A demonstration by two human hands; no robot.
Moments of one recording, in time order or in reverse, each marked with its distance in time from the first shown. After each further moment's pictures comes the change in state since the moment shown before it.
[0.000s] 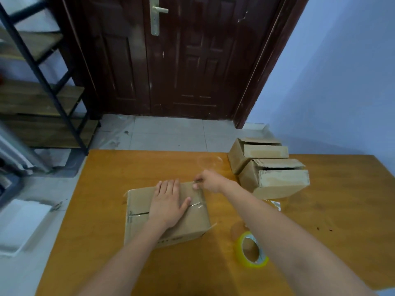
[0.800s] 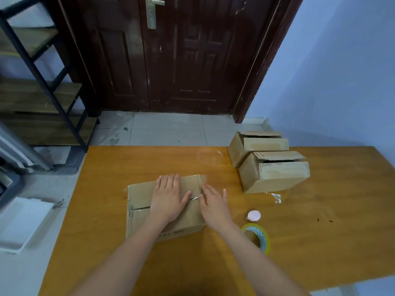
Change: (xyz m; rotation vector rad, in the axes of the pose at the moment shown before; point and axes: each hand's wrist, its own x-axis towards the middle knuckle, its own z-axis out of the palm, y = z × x) left_hand -0.001 -0.001 0.000 0.020 0.033 -0.002; right_hand -0.068 -0.011 0.087 0.160 0.465 0.114
